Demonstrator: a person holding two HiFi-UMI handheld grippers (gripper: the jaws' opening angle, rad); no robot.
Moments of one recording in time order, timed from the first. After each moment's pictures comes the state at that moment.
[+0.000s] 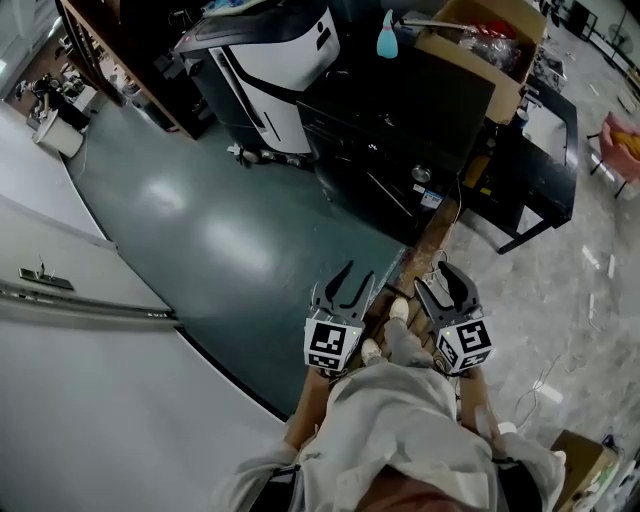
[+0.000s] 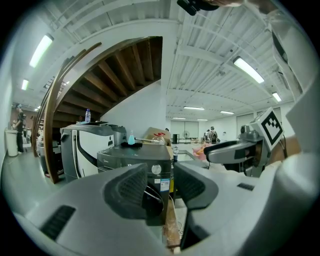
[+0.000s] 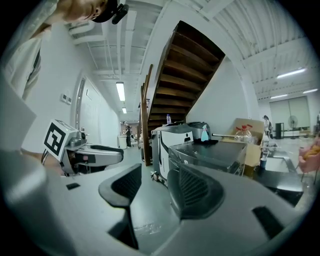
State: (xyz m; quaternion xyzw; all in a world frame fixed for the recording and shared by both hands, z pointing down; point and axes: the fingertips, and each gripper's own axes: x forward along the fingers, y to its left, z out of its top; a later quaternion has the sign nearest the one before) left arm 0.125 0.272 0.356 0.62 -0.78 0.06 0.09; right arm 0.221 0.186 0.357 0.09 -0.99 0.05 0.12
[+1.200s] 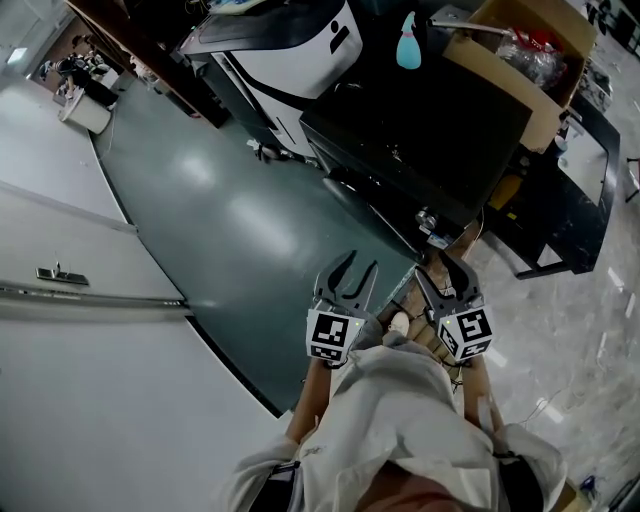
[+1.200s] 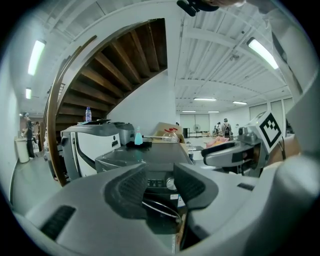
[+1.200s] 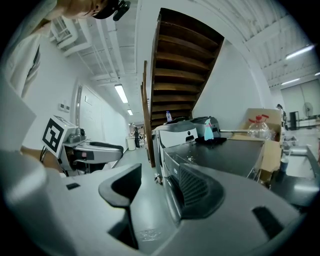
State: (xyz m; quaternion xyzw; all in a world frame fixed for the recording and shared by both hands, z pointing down) left arm 0.039 0.109 0.358 0.57 -0.81 0.10 0.10; right arm 0.117 0.016 0.377 0.01 -0.99 0.07 0.12
